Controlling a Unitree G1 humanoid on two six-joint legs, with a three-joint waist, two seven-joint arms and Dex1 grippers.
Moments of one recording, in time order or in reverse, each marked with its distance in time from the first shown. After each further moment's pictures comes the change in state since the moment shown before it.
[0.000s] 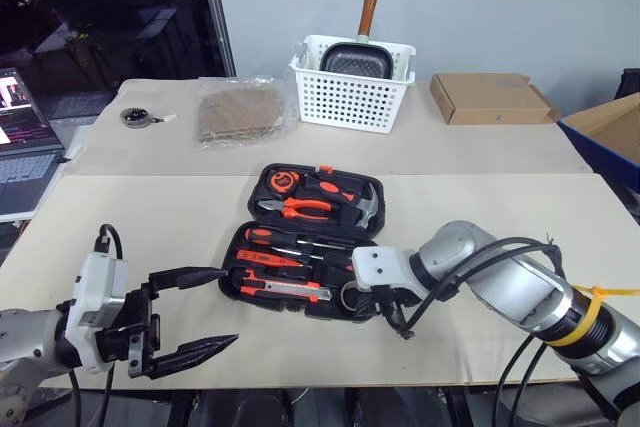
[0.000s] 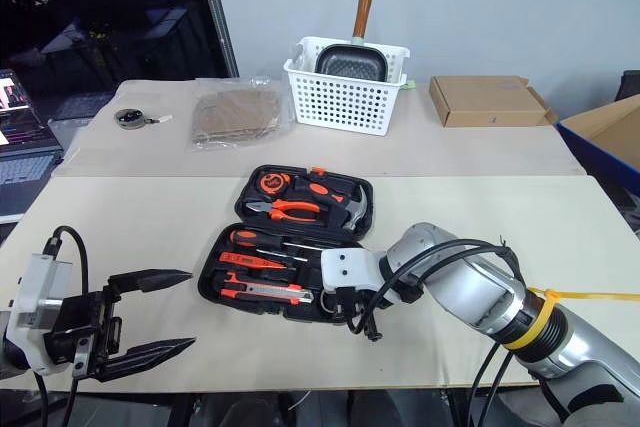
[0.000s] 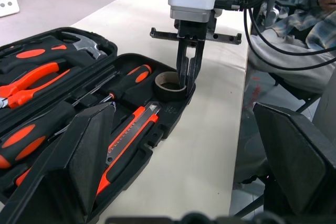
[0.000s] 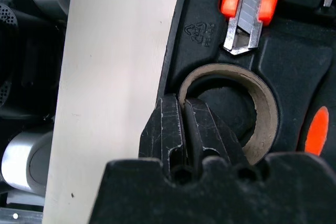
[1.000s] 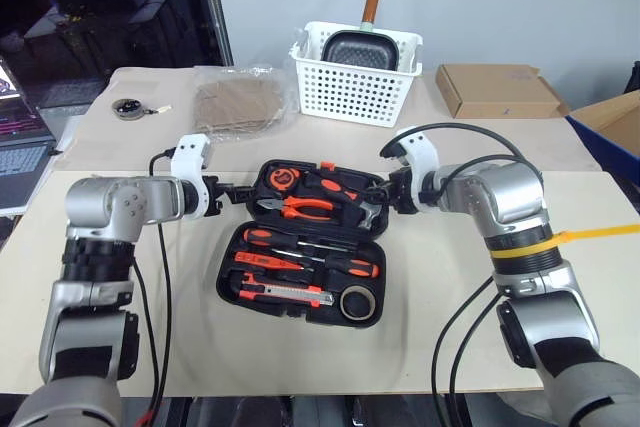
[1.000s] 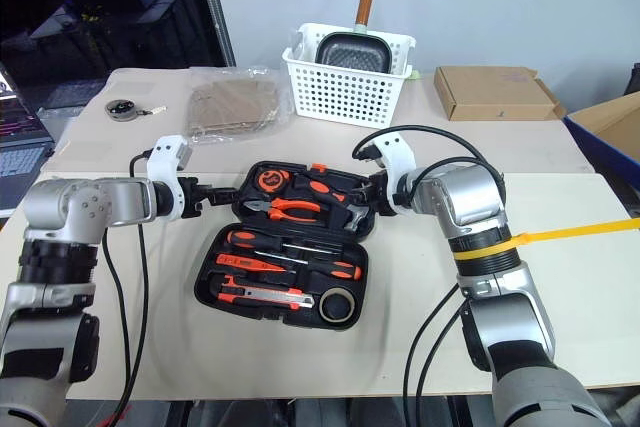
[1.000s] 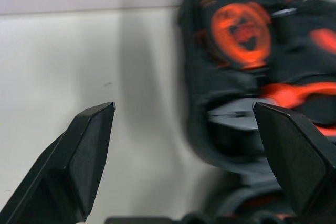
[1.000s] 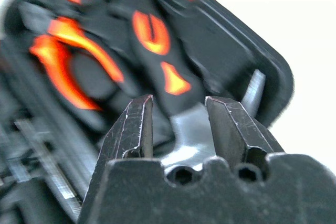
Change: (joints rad) left arm -1.241 -0.180 -0.557 0.978 0.182 0.749 0.881; right arm -0.239 0.361 -0.517 0.615 0.133 0.455 -0.620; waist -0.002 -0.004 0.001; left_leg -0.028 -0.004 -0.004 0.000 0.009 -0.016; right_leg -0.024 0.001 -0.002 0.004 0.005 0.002
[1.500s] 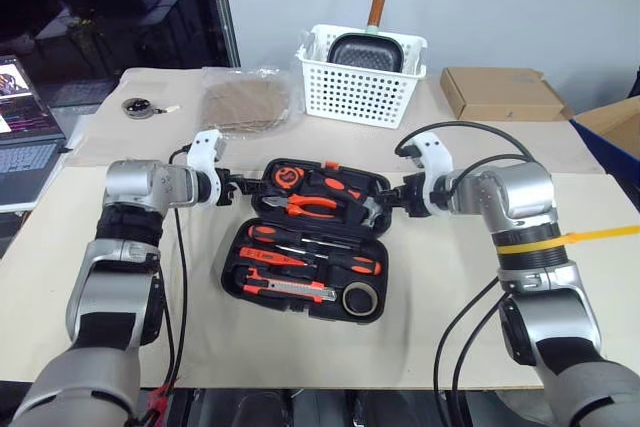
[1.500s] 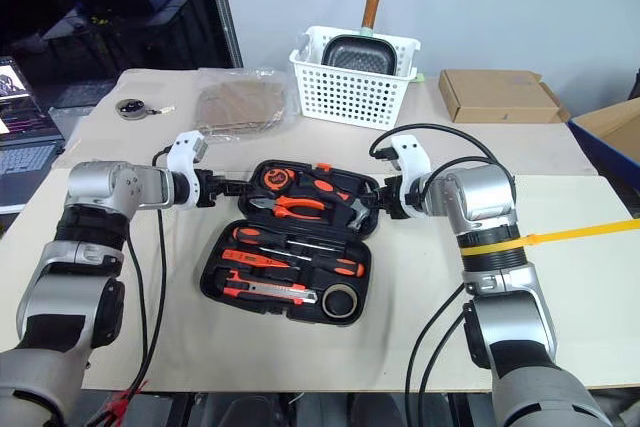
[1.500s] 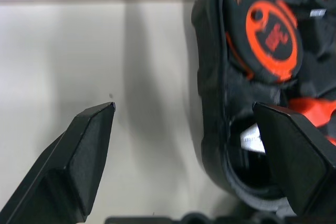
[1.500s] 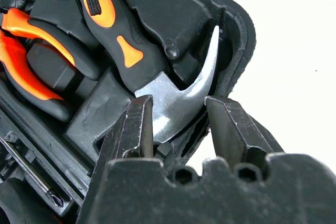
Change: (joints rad) left arm -0.184 -0.103 -0.039 0.409 0.224 -0.172 -0.215; right arm -0.001 -0.002 -0.079 0.073 0.011 0.059 -0.041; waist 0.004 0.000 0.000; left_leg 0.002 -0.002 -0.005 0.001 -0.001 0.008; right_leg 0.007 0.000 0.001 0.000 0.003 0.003
